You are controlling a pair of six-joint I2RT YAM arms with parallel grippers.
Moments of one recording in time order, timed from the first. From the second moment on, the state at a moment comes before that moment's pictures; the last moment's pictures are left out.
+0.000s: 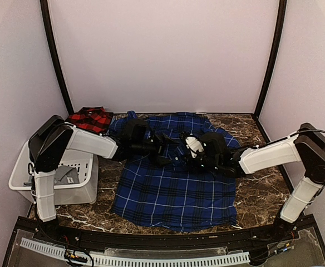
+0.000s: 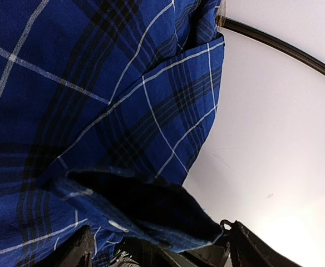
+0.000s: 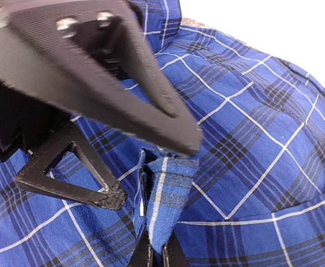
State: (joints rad) left arm -0.74 2.03 1.23 0.34 0.53 -1.63; right arm 0.84 1.66 0.81 0.32 0.07 0.01
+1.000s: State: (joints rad) left arm -0.69 2.06 1.24 0.19 0.58 -1.53; right arm 0.98 1.74 0.88 0.31 0.32 -0.28
